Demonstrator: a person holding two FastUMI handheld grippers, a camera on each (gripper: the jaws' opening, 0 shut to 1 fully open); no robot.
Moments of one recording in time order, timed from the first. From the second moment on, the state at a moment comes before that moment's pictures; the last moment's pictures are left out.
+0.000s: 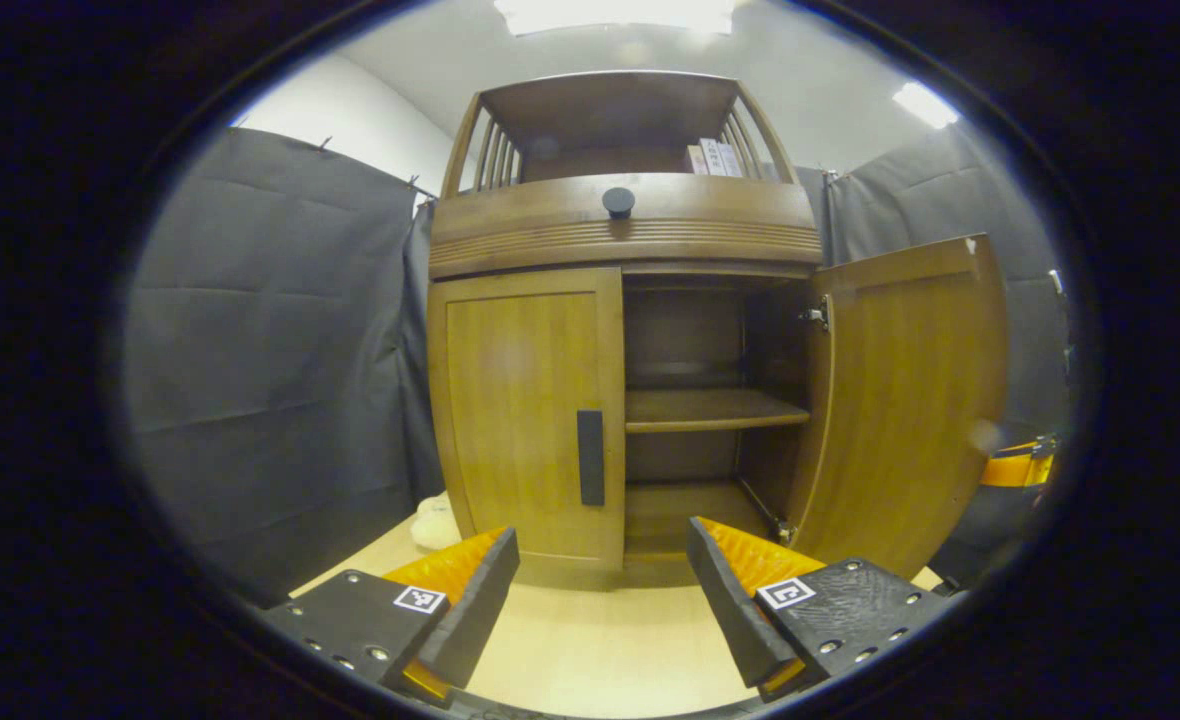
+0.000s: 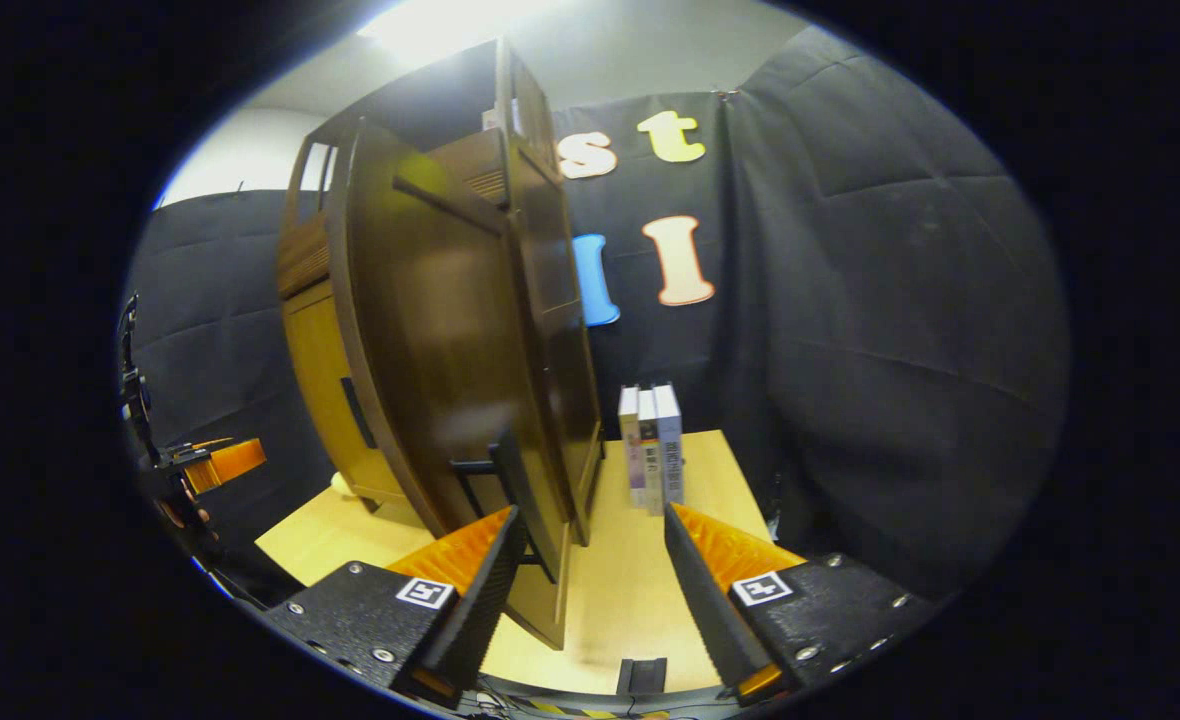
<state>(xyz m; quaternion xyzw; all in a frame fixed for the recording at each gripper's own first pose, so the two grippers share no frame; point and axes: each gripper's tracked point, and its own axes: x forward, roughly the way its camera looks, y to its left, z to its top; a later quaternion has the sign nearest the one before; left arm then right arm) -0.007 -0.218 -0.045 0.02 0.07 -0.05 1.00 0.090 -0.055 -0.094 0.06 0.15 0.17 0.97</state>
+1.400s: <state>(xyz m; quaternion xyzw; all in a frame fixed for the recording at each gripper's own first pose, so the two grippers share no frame) 0.241 -0.227 -0.098 0.01 0.07 -0.13 0.99 -0.027 -0.027 -0.065 0.08 0.11 -0.15 0.98</state>
